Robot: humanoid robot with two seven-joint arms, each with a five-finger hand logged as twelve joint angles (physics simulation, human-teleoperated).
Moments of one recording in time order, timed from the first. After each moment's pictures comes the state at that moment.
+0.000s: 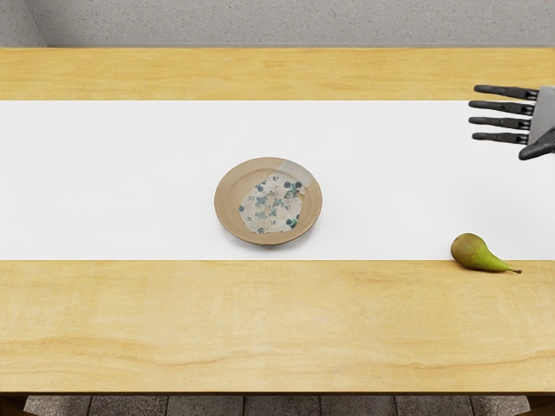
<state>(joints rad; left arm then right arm) 0.02 0.00 0.02 -0.22 0.08 0.16 0.12 0.88 -1.07 0.58 1.14 0.29 0.61 -0.50</state>
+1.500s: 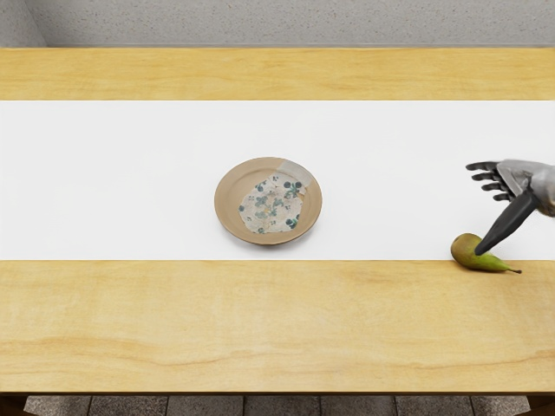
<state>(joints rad) 0.02 0.00 0.02 -0.22 0.08 0.16 0.12 0.89 -1.09 0.40 1.74 -0.56 -0.13 -0.61</state>
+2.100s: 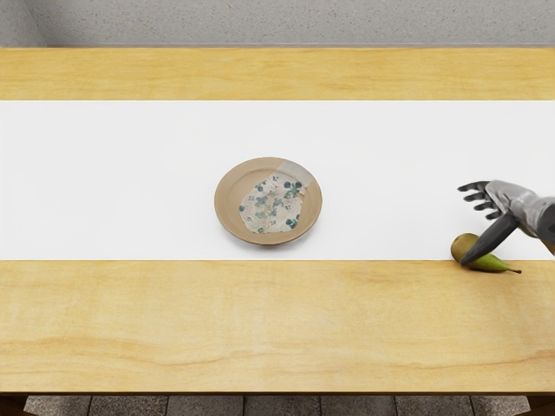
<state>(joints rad) 0.02 0.00 0.02 -0.22 0.08 0.16 0.12 0.85 -1.01 0.30 1.74 -0.67 -0.31 -0.61</state>
